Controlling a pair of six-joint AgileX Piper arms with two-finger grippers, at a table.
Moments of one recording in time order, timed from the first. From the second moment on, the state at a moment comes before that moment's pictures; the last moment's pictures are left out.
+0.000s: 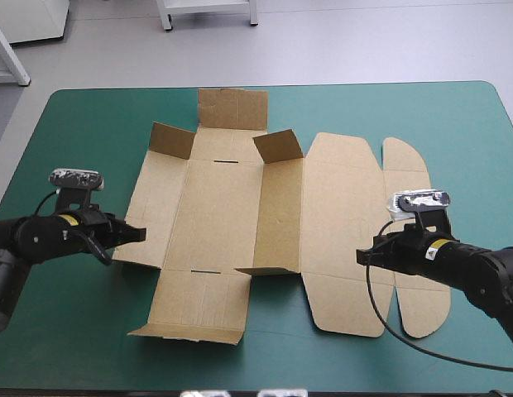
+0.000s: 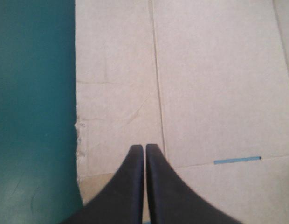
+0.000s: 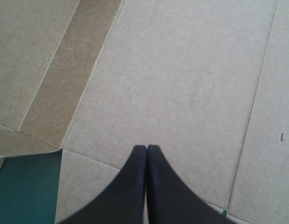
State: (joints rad) left arm -0.02 1.07 -0.95 -0.25 0.89 0.22; right arm 0.32 0.95 -0.80 0.22 0.70 0.04
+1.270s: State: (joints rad) left arm 0.43 1.79 -1.27 -0.83 1.20 0.78; right arm 0.32 1.13 -0.85 0.34 0.70 -0.07
